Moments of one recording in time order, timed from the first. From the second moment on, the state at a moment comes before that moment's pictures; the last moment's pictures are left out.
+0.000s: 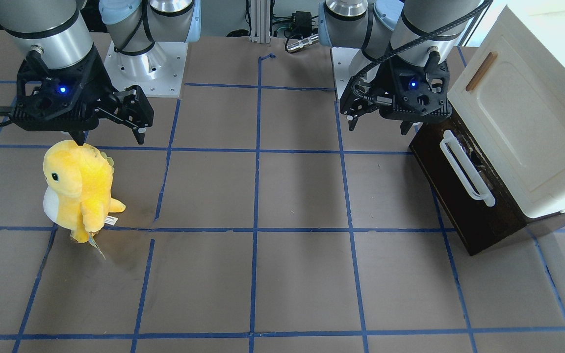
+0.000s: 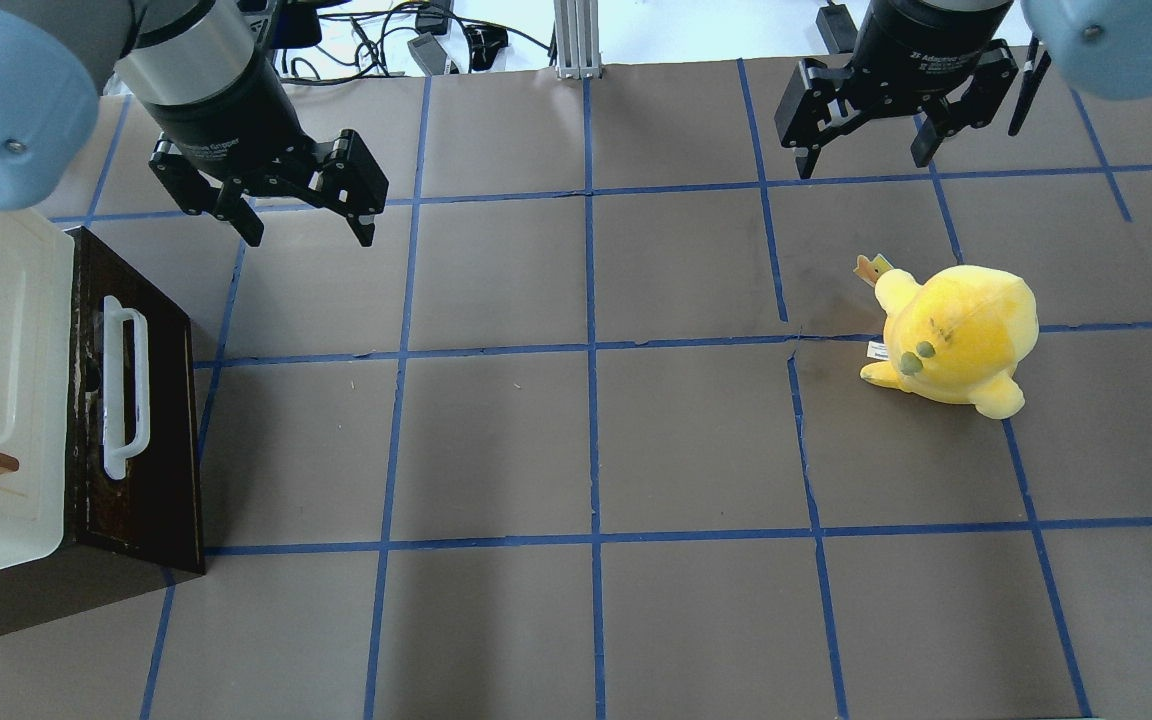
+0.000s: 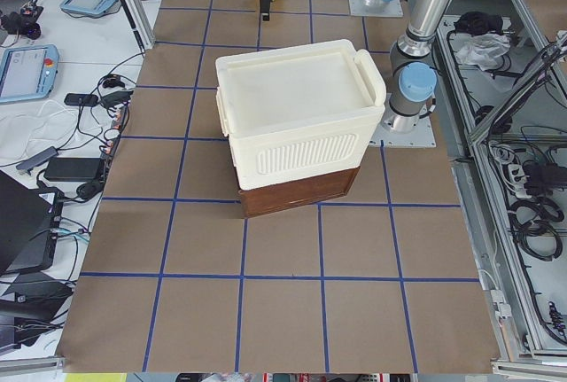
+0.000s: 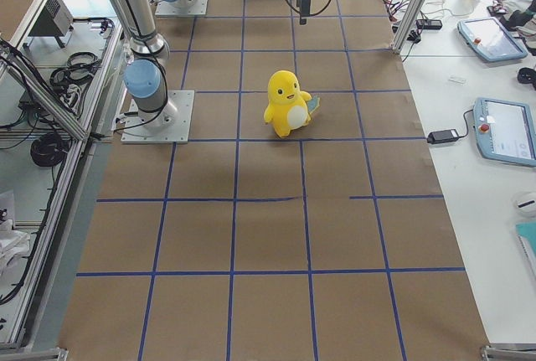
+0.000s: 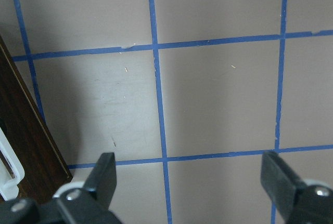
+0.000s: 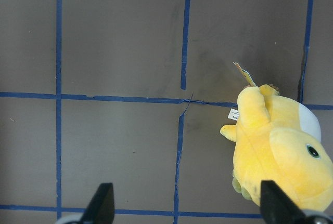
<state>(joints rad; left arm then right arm) -1.63 -1.61 -1.51 -1.61 1.56 0.00 1.60 -1.48 1.44 -1.57 -1.58 -0.02</state>
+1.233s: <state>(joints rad) -1.64 -1.65 -1.51 -1.62 1.67 -0.05 1.60 -1.48 1.44 -1.57 -1.58 -0.02</state>
